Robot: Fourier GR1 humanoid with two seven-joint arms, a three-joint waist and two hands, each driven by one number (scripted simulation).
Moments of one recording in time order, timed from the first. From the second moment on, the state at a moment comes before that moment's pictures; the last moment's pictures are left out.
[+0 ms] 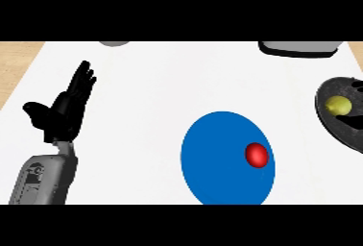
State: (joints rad) left arm -0.29 0.15 0.08 -1.46 -0.02 0.03 0.08; right arm -0.66 -0.60 -0.65 -0.40 0.85 -0.08 -0.50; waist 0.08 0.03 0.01
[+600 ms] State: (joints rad) left arm -0.29 0.15 0.10 -1.45 -0.01 0.03 0.08; right arm -0.69 -0.66 -0.77 -0.25 0.72 0.04 -0.70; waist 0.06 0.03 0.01
